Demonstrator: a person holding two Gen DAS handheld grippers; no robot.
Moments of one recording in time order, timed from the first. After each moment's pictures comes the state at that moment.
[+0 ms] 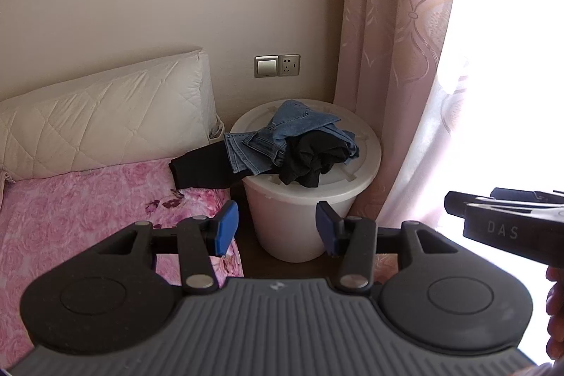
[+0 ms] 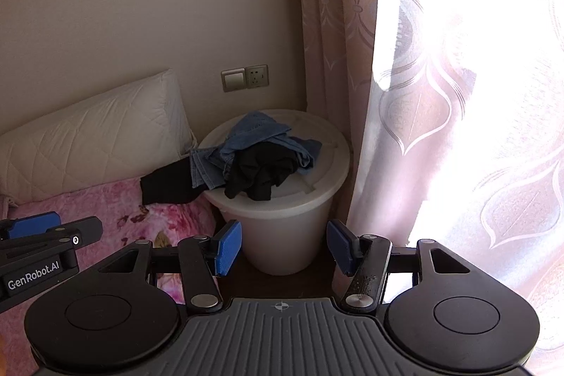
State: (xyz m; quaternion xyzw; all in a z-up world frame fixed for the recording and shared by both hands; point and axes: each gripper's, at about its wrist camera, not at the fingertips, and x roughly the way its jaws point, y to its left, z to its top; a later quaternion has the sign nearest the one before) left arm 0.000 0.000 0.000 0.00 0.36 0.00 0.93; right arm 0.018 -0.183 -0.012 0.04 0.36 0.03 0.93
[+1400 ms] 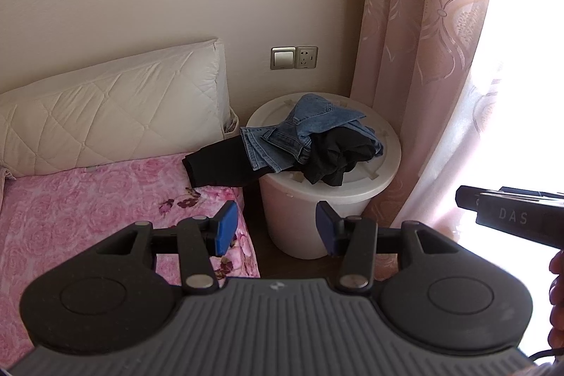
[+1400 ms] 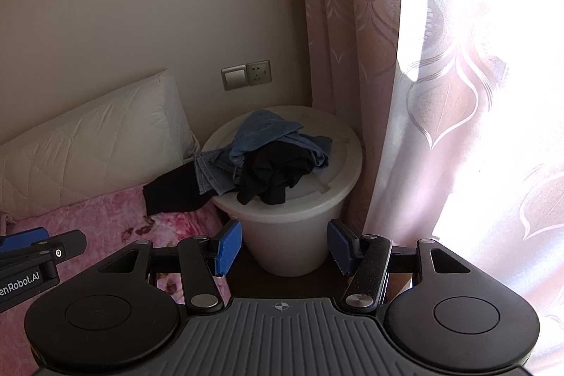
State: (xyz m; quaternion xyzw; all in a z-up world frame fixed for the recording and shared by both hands) left arm 0.036 0.046 -0.022 0.00 0.37 -0.01 0.93; right arm 0.053 -0.158 -0.029 0.07 0.37 0.01 0.93
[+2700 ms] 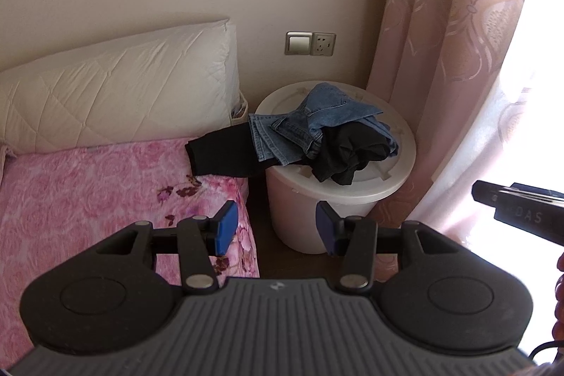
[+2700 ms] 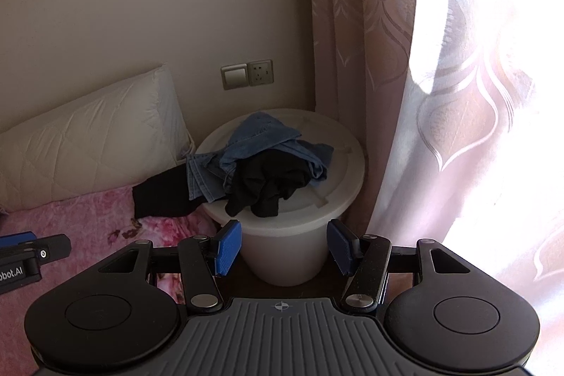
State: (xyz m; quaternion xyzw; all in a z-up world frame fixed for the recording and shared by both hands) left arm 0.079 0.043 -0.043 -0.03 0.40 0.02 0.92; right arm 0.096 -0.170 -0.039 0.04 0.36 0.02 0.93
